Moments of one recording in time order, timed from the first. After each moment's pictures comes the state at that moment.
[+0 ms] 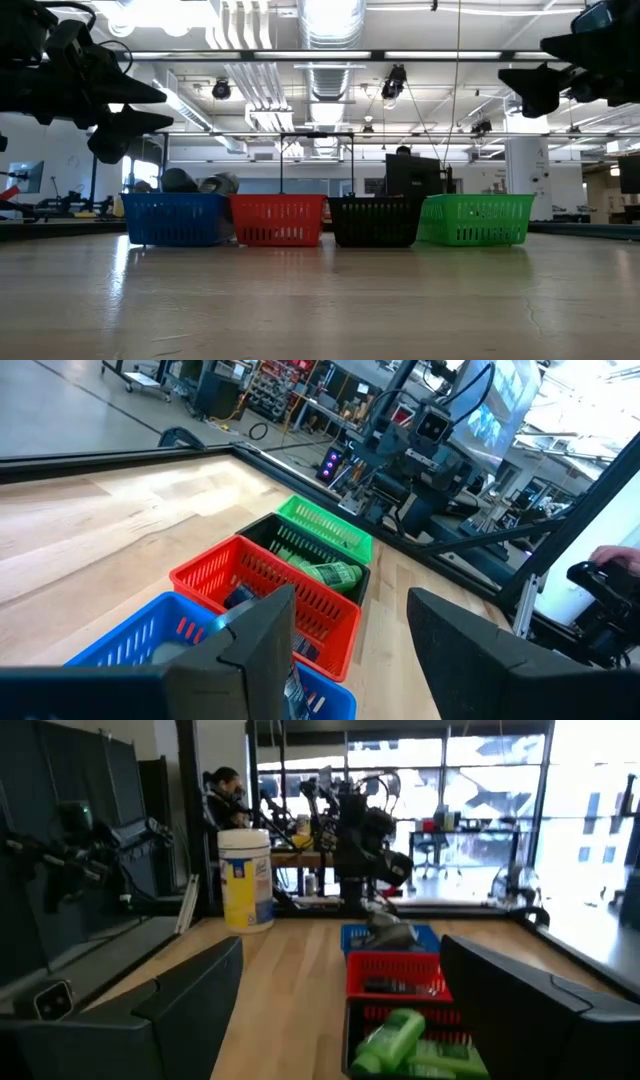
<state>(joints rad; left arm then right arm) 0.02 0.17 0.01 0.04 -0.18 -0.50 -0.13 0.01 0.01 0.10 -0.25 0.09</state>
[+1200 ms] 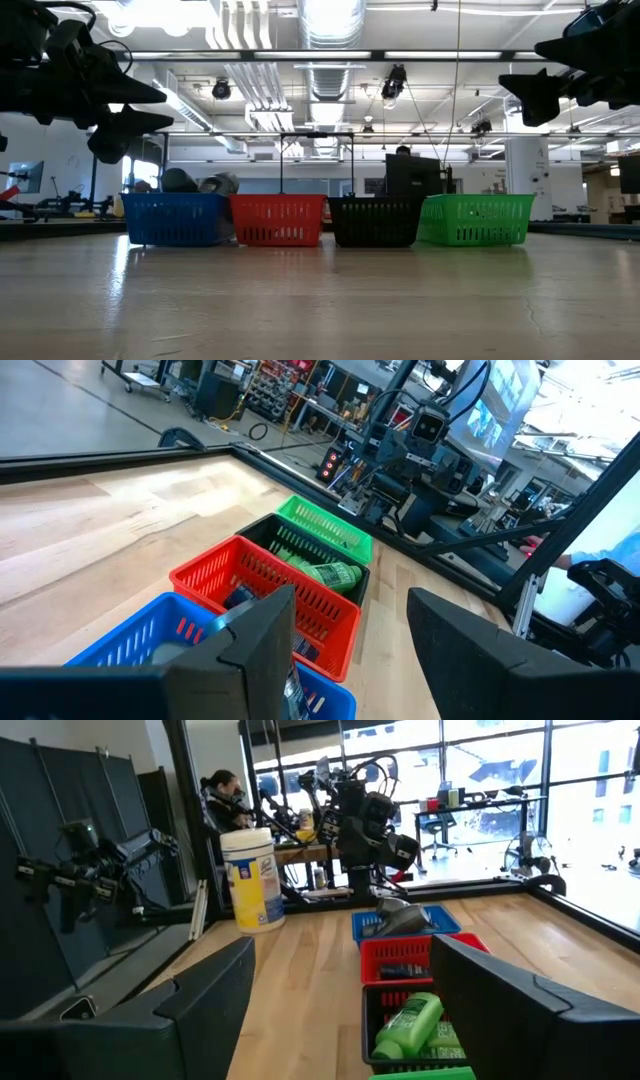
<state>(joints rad) 0.02 0.17 0.01 0.04 -0.18 -0.50 -0.13 0.02 0.01 0.10 -0.24 0.18</state>
